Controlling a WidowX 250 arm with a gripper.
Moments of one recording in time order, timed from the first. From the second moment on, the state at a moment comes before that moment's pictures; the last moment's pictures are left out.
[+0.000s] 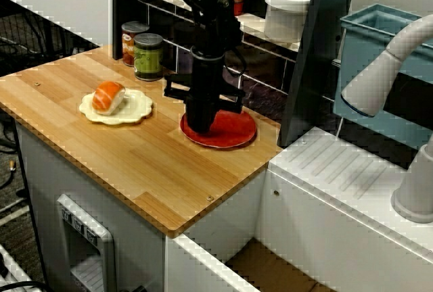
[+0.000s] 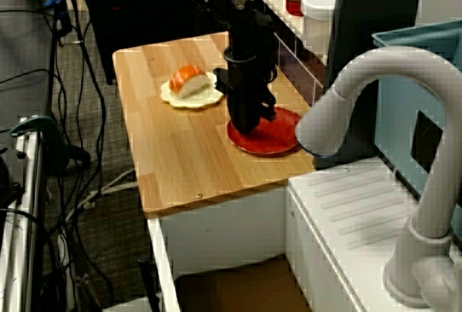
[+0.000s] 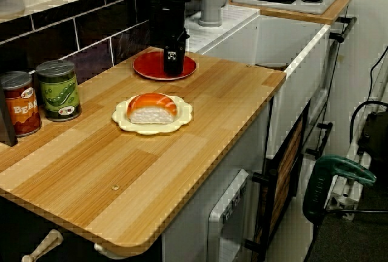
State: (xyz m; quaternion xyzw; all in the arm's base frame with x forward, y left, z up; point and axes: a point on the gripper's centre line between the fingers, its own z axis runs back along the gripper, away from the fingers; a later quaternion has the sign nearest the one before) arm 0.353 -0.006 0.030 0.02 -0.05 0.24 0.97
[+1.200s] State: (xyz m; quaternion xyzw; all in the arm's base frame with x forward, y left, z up) arm 0.332 0.008 0.025 0.02 -0.04 0.26 0.97
